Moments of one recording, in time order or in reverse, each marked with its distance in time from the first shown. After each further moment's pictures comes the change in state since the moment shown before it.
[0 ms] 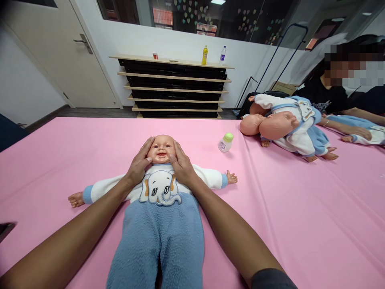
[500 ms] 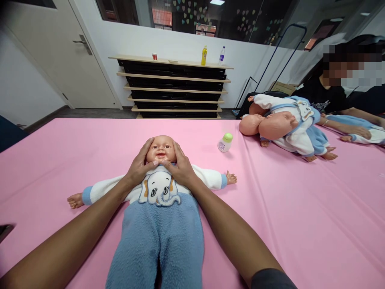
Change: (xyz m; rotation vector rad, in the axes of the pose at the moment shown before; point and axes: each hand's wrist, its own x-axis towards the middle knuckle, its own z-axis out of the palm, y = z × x) left_hand -0.001 0.017 0.001 -0.013 -0.007 -0.053; right_hand 0.000 -0.006 -0.002 0.011 -0.027 0.009
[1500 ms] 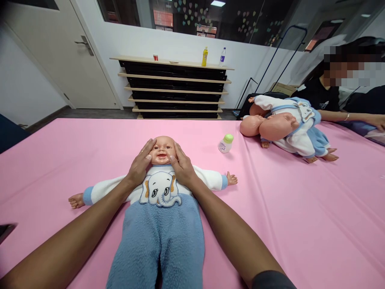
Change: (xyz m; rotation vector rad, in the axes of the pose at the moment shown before) left_hand 0.001 -0.010 0.001 0.094 0.042 0.084; right_hand 0.001 0.008 0.002 -0.015 0.044 -0.011
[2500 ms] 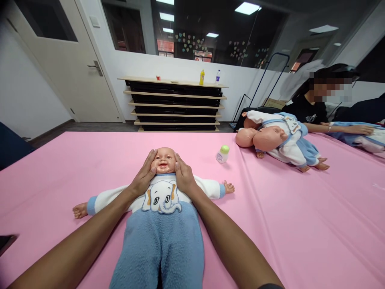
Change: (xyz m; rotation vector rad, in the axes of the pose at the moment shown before) left_hand -0.004 -0.003 0.002 0.009 -0.071 -0.018; right_hand 0.002 0.001 0.001 -0.037 0.090 -0.056
